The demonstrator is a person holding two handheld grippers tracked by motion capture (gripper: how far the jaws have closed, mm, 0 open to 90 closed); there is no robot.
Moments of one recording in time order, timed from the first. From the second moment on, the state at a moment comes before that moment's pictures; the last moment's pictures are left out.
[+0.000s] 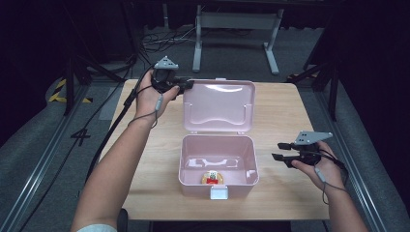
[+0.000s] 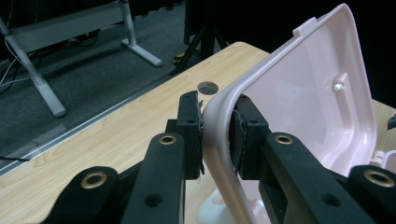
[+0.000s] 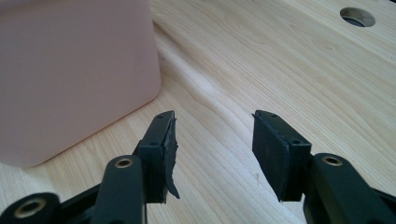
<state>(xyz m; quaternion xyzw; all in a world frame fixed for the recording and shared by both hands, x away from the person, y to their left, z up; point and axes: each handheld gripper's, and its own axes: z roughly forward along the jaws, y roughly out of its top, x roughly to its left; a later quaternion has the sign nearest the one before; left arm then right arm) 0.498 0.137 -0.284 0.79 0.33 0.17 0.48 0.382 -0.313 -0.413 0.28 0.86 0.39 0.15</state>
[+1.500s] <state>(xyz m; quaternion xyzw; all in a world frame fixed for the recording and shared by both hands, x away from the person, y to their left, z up) 0.401 0.137 -0.276 0.74 0.31 0.25 0.54 0.364 -0.294 -0.387 0.25 0.86 0.42 0.16</state>
